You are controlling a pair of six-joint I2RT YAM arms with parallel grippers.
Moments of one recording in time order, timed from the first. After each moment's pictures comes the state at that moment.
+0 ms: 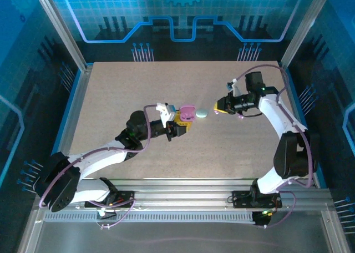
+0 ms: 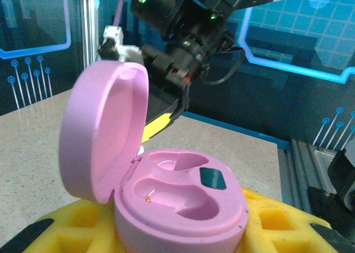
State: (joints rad) left arm -0.65 1.26 0.60 0.65 0.50 -0.12; right arm 0.08 1.57 1.25 -0.78 -0.86 0.27
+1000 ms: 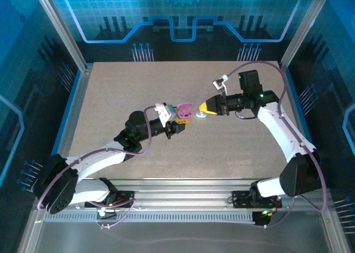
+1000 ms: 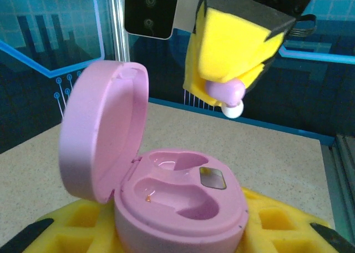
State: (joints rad) left arm -0.65 1.24 0.60 0.64 0.41 0.00; right arm 0.24 1.39 1.25 -0.70 -1.18 0.40
